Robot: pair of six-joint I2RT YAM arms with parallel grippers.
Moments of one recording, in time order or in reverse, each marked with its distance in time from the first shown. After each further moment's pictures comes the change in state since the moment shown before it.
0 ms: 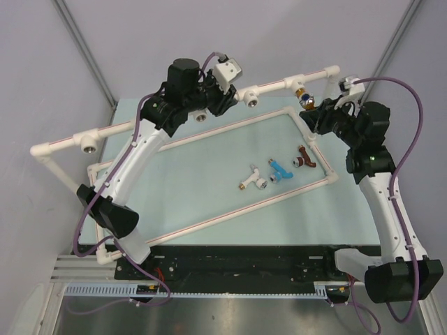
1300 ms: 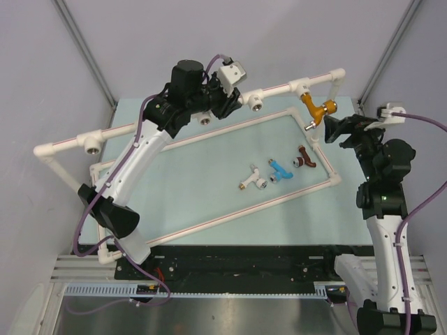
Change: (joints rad) left arm -0.020 0.005 0.002 -0.008 0.023 -0.006; right arm -0.153 -0.325 -0.267 0.187 0.227 0.350
